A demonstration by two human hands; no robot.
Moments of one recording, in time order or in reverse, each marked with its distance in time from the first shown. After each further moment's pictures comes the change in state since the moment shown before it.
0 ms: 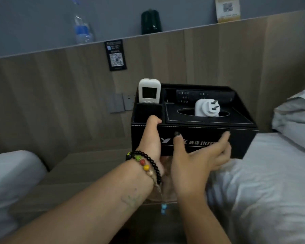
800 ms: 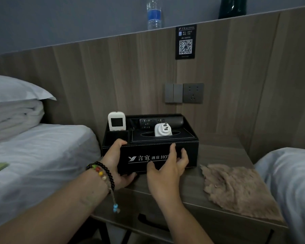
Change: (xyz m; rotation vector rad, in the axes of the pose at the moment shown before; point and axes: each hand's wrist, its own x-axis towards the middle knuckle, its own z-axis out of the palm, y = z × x) left_hand -0.014 0.038 -0.242 -0.148 0.502 -0.158; right_hand -0.115 0.062 0.134 -0.195 -0.734 0.008
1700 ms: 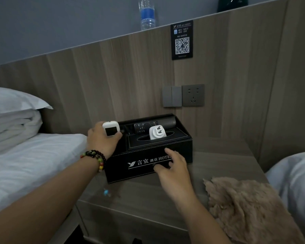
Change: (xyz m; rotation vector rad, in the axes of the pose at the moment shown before) left_hand 0.105 0.075 -0.004 0.899 0.548 0.978; right_hand 0.063 0.019 -0.025 0.114 -0.222 0.085
